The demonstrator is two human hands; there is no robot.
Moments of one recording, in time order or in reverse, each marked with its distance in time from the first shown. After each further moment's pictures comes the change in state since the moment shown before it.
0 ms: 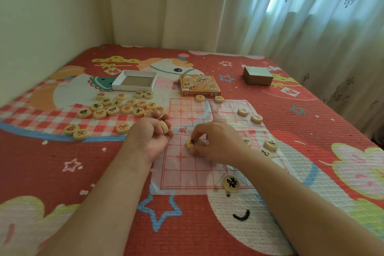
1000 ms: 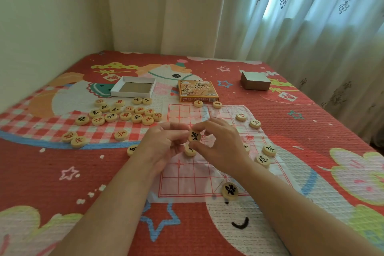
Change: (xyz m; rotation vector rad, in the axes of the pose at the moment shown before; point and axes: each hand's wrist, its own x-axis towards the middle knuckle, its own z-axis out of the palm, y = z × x) left_hand -0.002 -0.013 0.007 0.506 -0.147 0.045; right_hand -0.011 0.001 0.008 0.243 0.444 -0.132
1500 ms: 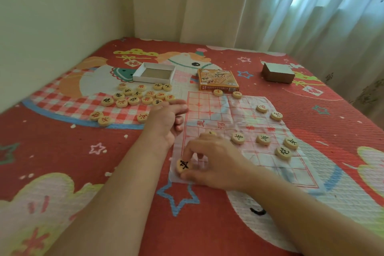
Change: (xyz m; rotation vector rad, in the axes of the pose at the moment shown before) left_hand 0.006 0.012 -0.021 -0.193 0.197 -0.002; right_hand -0.021 -0.044 0.013 0.017 -0.434 -0.256
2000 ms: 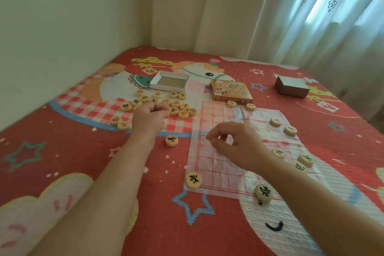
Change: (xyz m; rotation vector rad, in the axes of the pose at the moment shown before) left_hand 0.017 0.019 -0.057 0.477 0.290 0.334; right_hand 0.025 0.013 -0.027 0.098 0.087 0.258
